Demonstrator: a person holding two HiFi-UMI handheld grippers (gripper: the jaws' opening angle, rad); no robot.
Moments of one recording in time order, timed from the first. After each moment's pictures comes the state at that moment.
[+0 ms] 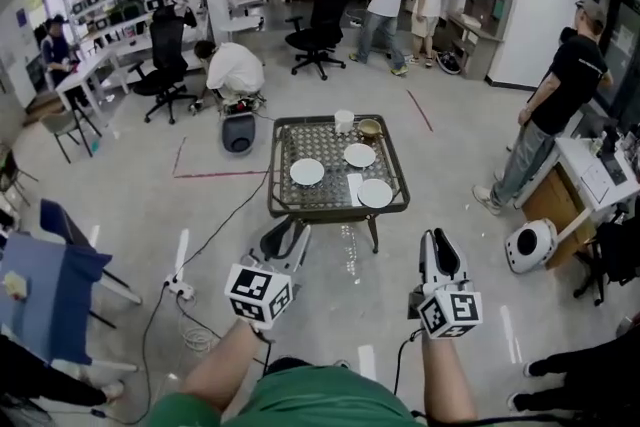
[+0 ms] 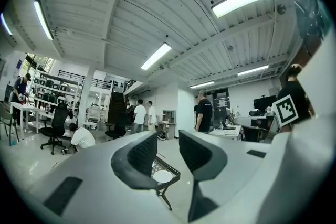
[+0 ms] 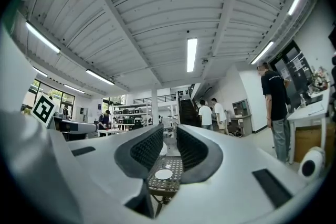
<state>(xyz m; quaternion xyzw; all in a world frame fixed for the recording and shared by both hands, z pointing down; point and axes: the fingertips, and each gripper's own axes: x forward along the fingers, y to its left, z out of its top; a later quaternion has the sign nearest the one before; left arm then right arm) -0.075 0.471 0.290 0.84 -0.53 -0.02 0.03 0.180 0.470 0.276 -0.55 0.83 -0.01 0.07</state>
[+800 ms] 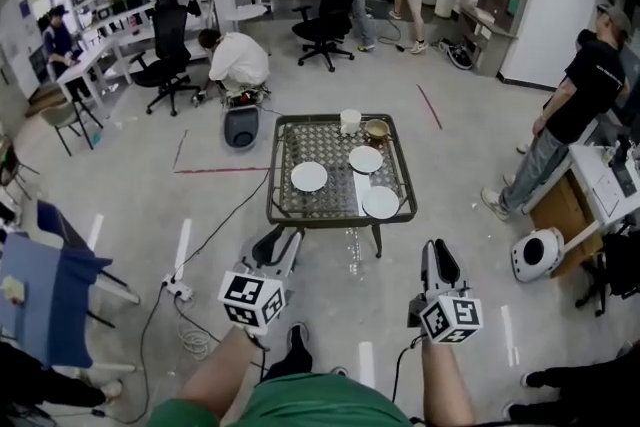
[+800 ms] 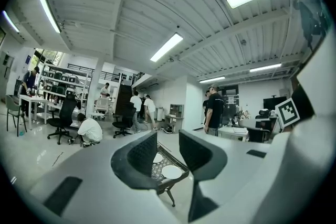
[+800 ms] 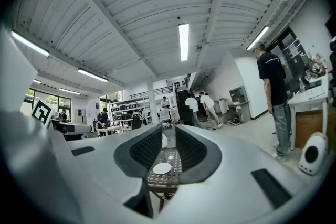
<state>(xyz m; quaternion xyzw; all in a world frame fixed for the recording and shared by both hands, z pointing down) -0.101 0.398 0.329 0.82 -0.57 0.00 0.08 0.188 0.385 0.322 -0.56 0.83 -0.08 0.06</state>
